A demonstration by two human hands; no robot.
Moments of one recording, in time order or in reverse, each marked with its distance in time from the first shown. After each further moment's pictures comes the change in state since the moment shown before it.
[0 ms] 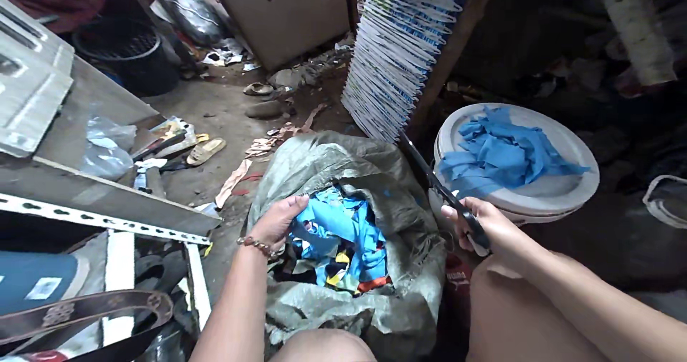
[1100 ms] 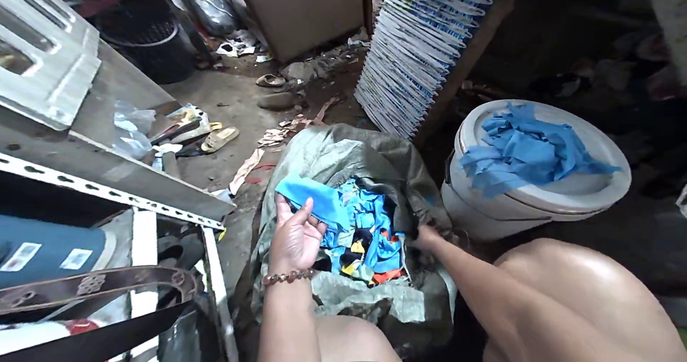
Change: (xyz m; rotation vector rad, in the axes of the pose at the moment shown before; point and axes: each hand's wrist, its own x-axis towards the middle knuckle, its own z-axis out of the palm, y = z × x) left_hand -0.058 0.001 0.034 -0.841 0.392 0.131; right_hand 0.143 0.128 0.122 -0.804 -0.202 0.321
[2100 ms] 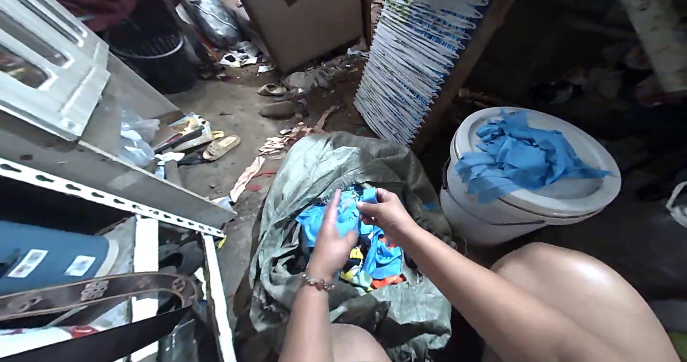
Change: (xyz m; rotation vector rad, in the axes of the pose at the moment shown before) left_hand 0.010 -0.050 -0.016 1.052 -0.451 0.287; right_hand -0.118 -0.124 -0.037 1.181 -0.047 -0.510
